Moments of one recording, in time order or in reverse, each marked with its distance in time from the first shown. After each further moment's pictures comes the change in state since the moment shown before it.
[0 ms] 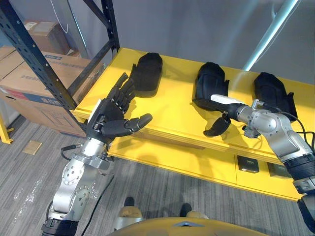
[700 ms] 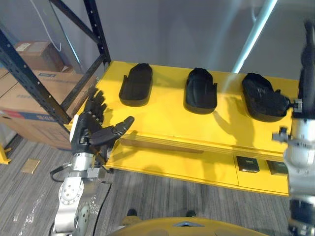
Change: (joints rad) left arm 0.220 -0.243 0.158 0.015 0.301 -0.118 0.240; right arm 0.582 0.494 -0.705 -0.357 0.020 -0.210 -0.746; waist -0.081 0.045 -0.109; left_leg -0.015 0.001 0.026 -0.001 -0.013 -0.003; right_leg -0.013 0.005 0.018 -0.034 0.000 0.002
